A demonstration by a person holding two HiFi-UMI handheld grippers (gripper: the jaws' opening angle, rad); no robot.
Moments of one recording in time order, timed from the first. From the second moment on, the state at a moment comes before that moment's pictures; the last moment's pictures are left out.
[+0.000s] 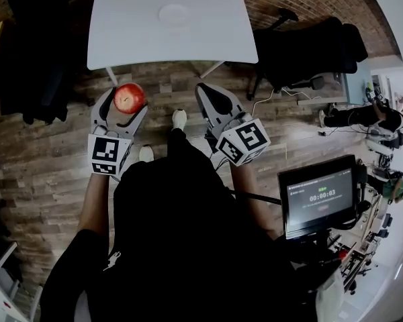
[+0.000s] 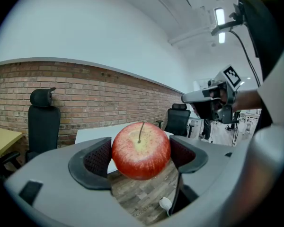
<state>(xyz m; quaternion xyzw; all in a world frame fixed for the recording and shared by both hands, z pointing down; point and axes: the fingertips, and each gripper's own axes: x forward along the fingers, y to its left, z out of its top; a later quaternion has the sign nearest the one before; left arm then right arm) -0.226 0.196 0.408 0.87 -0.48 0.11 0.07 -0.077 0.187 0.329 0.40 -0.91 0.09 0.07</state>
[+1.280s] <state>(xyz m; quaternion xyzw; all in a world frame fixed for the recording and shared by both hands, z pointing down) -0.119 0.055 0.395 0.85 -0.50 0.15 0.04 0.013 0.026 0.340 0.35 -0.93 0.10 0.02</state>
